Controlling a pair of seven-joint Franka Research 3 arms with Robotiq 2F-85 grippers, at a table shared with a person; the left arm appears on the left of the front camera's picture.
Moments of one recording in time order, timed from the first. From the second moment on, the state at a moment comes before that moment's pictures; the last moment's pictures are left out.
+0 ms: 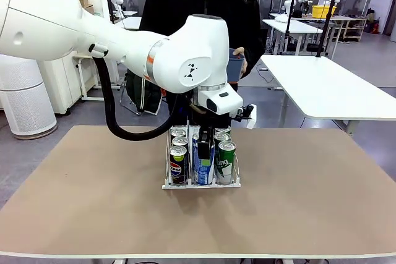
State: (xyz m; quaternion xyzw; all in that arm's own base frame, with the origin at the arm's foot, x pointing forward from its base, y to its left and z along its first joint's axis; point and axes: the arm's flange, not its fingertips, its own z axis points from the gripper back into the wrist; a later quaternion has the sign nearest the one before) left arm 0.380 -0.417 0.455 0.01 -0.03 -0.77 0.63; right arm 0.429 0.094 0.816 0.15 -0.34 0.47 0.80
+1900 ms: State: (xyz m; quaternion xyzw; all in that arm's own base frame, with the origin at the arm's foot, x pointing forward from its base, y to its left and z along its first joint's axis) left arm 0.434 -0.404 0.409 0.05 -0.09 -0.69 0.72; right arm 0.429 0.094 0.816 0.15 -0.34 0.47 0.80
